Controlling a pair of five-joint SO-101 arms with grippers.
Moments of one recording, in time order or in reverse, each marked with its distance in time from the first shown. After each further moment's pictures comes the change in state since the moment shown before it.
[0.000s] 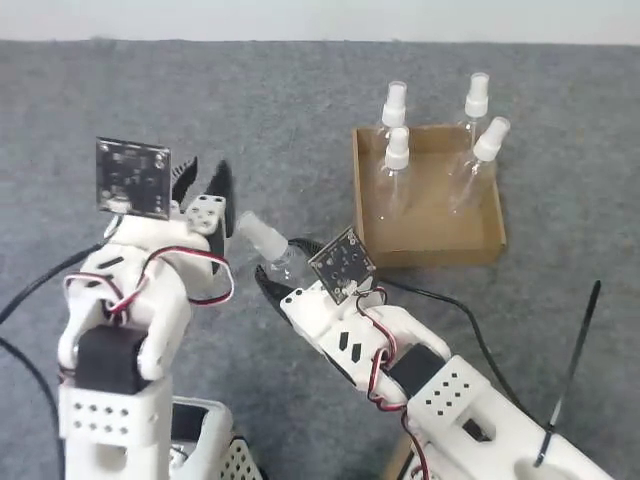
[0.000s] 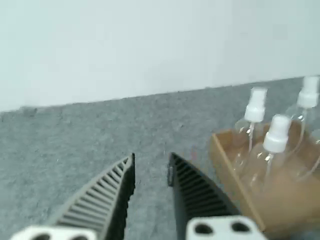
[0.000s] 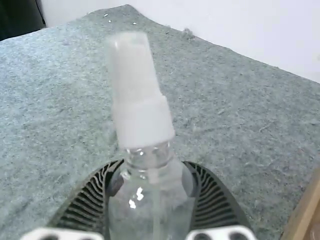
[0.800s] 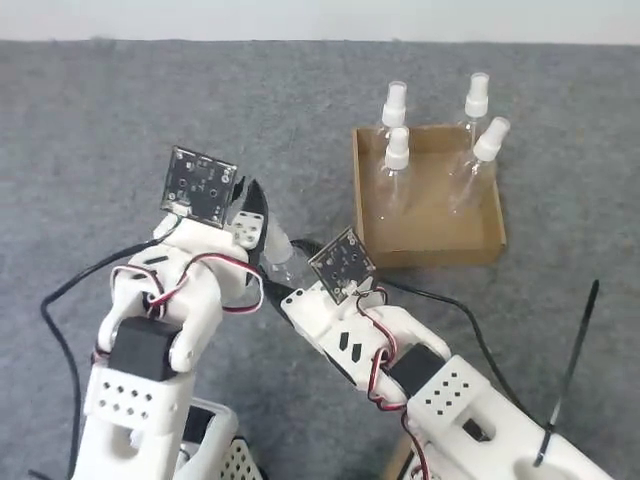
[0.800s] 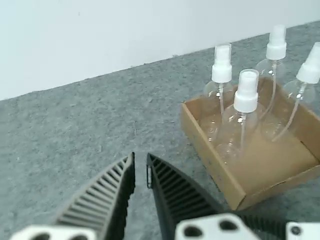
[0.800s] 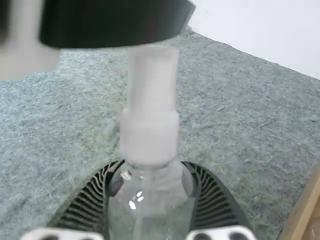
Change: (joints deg) left arm 6.8 0.0 7.7 -5.0 -4.0; right arm 0.2 0.0 0.2 0.0 0.0
